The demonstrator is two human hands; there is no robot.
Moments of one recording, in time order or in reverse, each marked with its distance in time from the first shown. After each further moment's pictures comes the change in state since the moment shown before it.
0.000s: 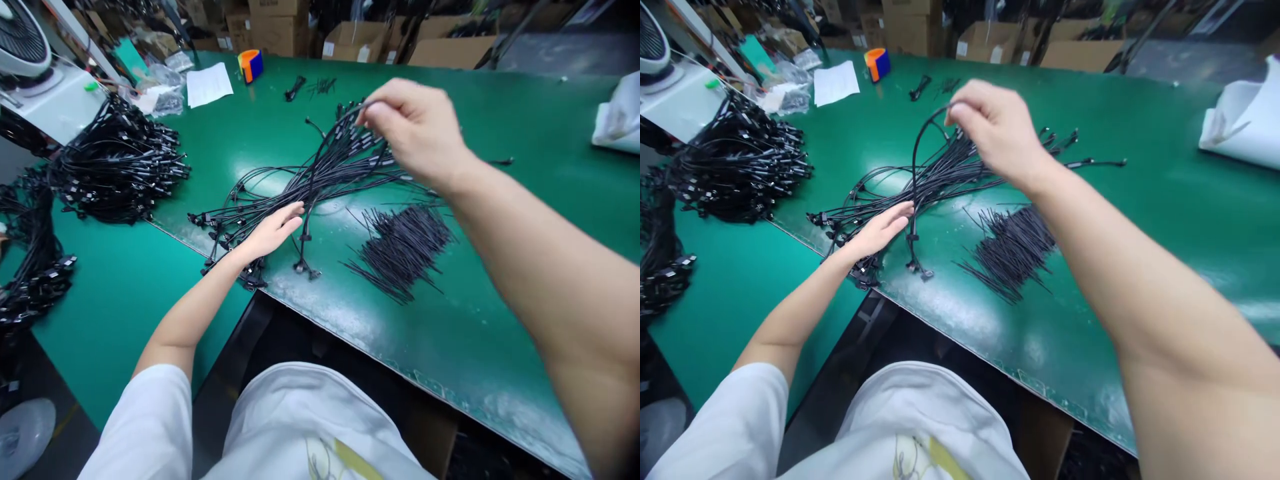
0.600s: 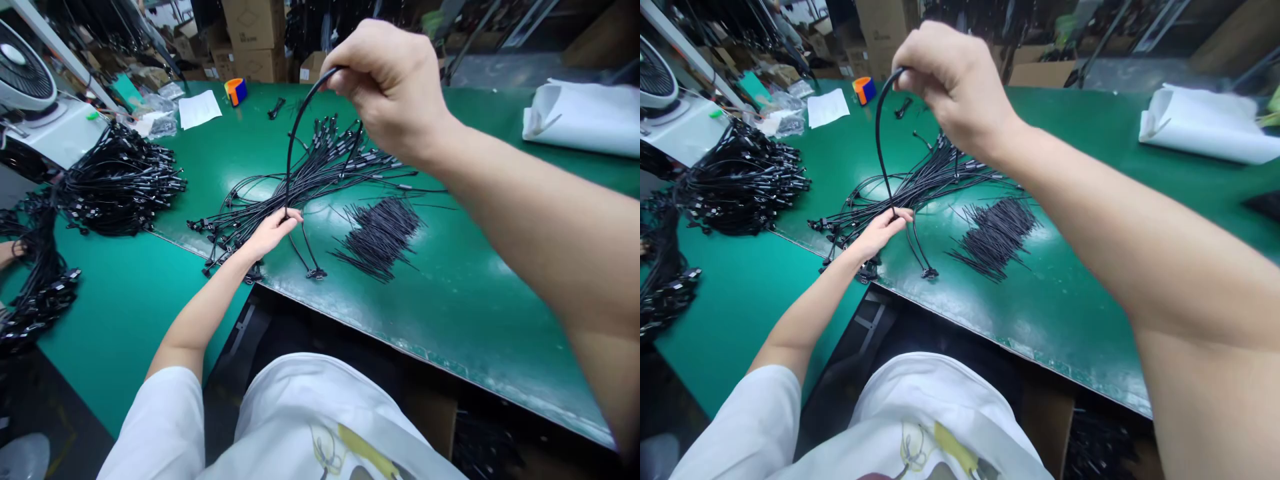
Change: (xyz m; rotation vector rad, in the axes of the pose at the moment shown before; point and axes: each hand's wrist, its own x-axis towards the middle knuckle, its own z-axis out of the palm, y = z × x) left_hand -0.010 0.020 0.009 -0.090 0.070 0.037; right_hand 0.006 -0.075 -0.044 -0.251 0.053 -0.345
